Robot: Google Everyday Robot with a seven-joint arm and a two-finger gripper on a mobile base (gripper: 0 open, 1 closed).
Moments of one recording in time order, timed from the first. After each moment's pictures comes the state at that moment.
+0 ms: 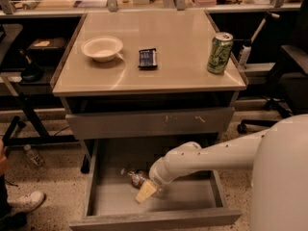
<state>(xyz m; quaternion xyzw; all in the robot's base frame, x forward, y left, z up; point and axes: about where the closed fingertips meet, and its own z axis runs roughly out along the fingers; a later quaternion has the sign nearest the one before) 0.500 0.018 0.435 -0.48 0.84 0.17 0.18</state>
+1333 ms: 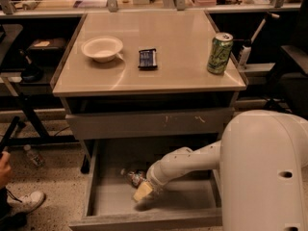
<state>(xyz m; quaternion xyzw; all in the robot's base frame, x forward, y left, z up) 0.527 0.032 0.368 -0.46 0.85 0.18 0.18</state>
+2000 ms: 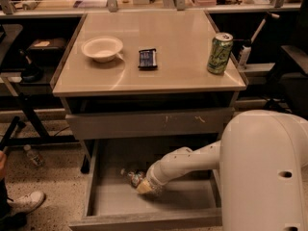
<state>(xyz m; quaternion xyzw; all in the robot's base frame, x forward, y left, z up) 0.527 0.032 0.368 -0.46 0.85 0.18 0.18</state>
